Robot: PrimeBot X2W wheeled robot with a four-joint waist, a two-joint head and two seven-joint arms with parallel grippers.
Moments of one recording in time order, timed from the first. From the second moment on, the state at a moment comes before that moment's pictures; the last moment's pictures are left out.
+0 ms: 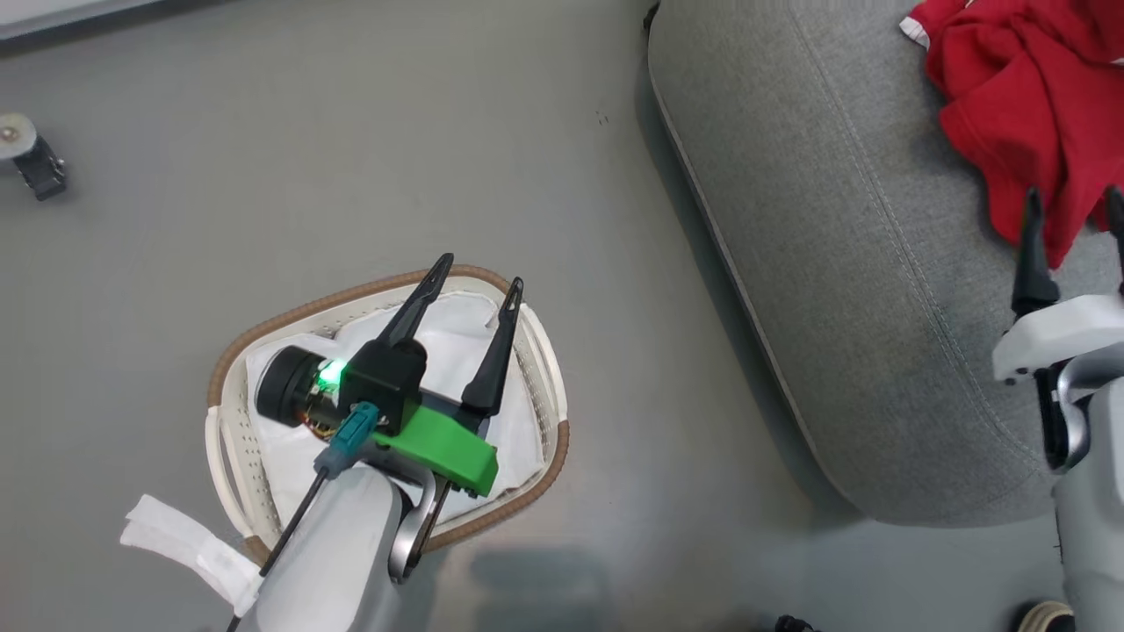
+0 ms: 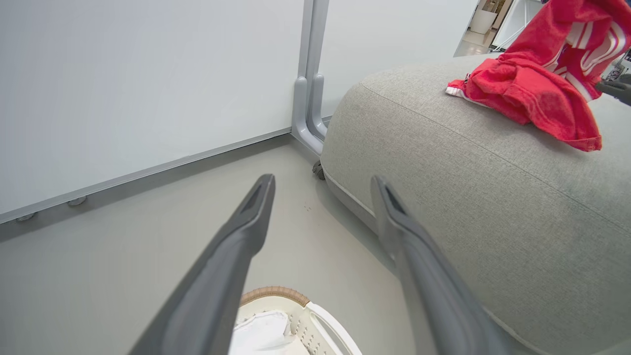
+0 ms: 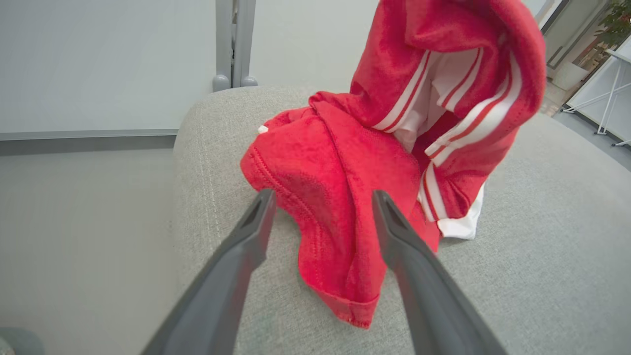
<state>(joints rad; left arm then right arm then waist) -0.41 0.07 -0.42 0.36 -0.19 -0.13 -0.26 -0.51 -0.20 -0.25 0.52 0.01 0.13 -0.26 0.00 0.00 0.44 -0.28</state>
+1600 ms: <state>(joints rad) -0.08 0.05 -0.10 0.41 -0.30 -0.06 -0.26 -0.22 -0.04 0.08 0.45 0.10 0.13 -0.26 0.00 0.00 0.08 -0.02</state>
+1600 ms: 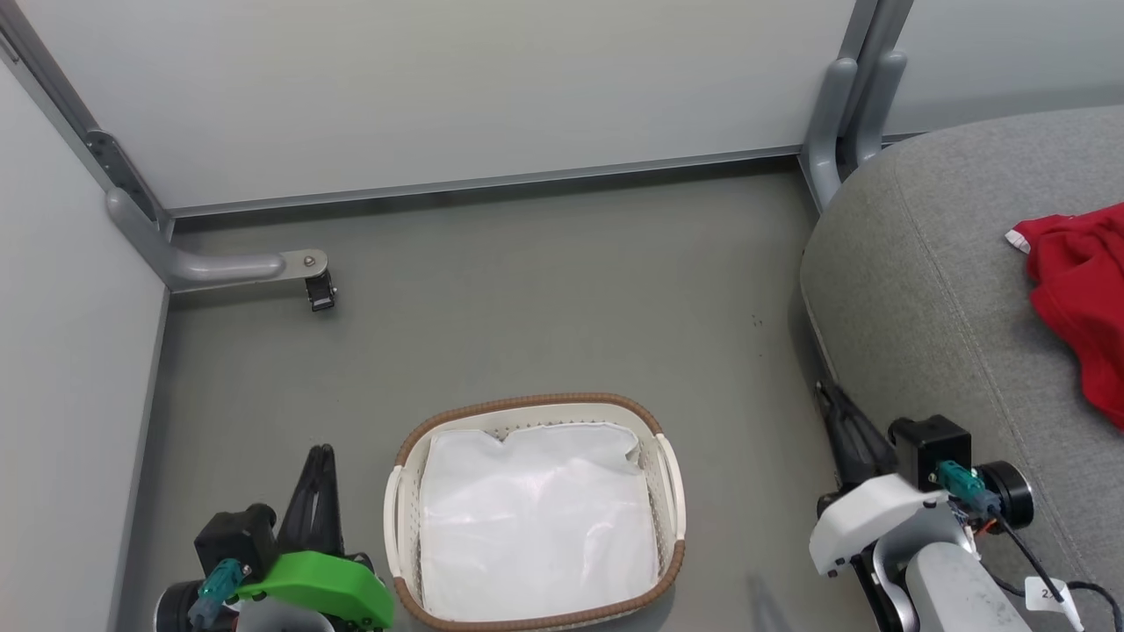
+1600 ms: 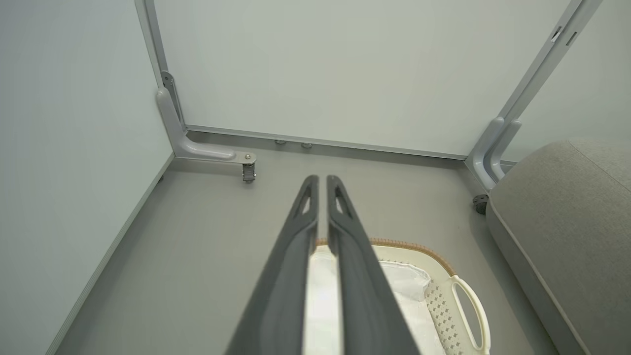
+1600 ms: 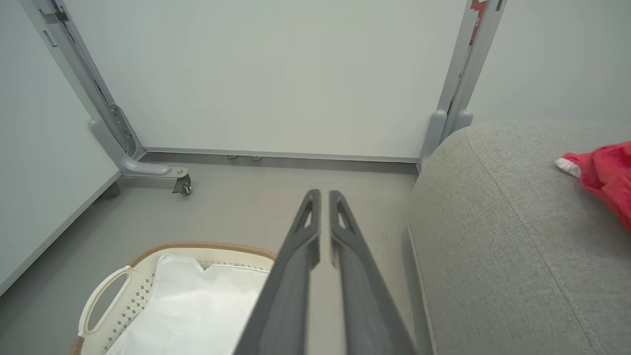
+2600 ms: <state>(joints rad) -0.08 0.05 -0.03 0.36 -0.75 -0.08 -0.13 -0.18 -0.04 0.01 0.39 0.62 0.13 -0.13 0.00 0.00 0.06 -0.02</state>
